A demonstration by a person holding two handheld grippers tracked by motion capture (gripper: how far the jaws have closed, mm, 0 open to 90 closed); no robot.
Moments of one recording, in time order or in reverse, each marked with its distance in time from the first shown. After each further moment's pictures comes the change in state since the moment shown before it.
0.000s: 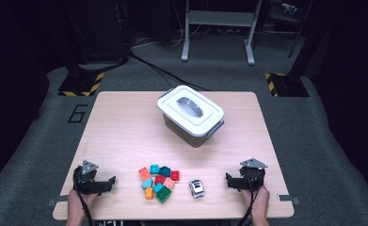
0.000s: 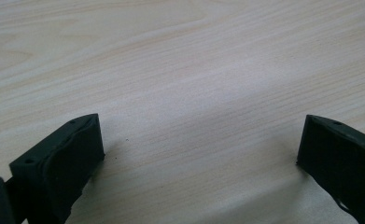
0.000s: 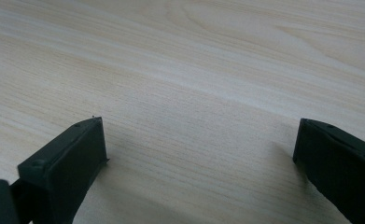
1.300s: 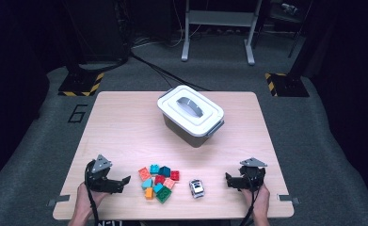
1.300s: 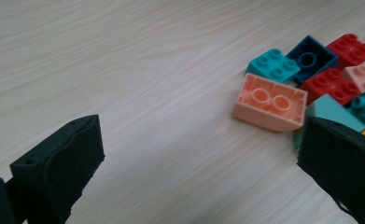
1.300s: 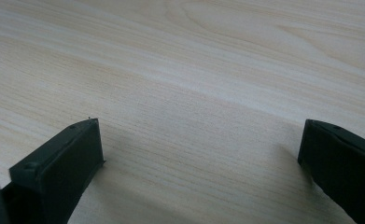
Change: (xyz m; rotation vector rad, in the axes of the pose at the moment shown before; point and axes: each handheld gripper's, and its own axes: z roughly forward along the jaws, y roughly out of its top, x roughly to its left) left arm -0.052 0.044 -0.027 -0.071 -0.206 0.185; right arm -0.002 0.002 0.002 0.006 0.003 -0.004
